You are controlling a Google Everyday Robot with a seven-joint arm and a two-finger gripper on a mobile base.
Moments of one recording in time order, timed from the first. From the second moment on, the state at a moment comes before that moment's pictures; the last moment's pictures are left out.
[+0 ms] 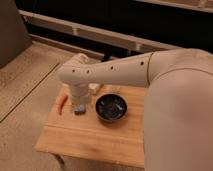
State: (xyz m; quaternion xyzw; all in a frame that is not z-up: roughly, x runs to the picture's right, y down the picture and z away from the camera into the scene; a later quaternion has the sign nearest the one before) arm -0.109 0.102 0.702 -0.26 0.23 0.64 0.68
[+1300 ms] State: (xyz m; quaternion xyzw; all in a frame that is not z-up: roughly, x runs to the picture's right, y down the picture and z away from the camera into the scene) arm -0.102 -0.024 0.739 -0.20 0.04 0.70 0.68
